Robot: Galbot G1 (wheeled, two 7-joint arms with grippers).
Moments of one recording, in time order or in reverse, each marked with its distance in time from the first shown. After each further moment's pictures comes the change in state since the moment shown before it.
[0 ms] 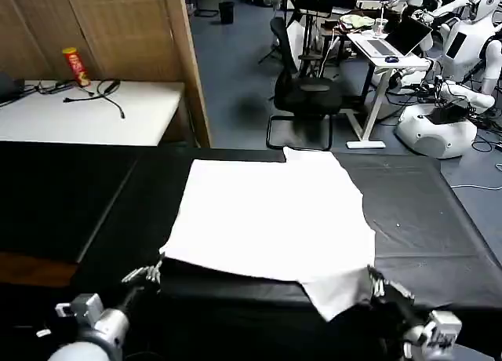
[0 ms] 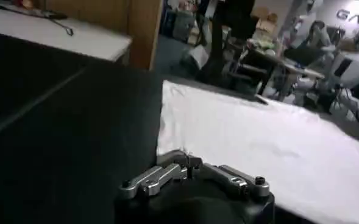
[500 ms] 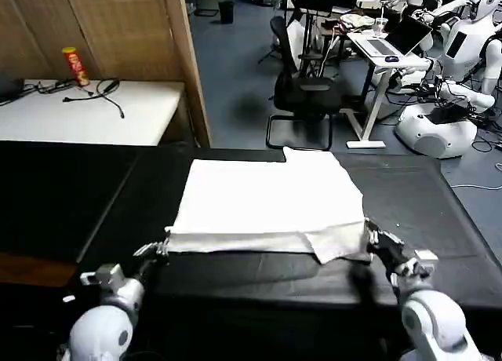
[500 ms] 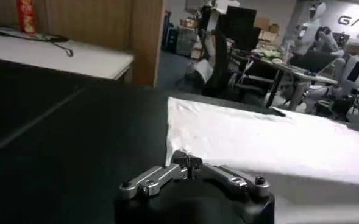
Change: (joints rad) left arm -0.254 0.049 0.096 0.231 0.051 -0.006 0.007; right arm 0.378 -0.041 -0.170 -0.336 -0.036 -0.005 -0.028
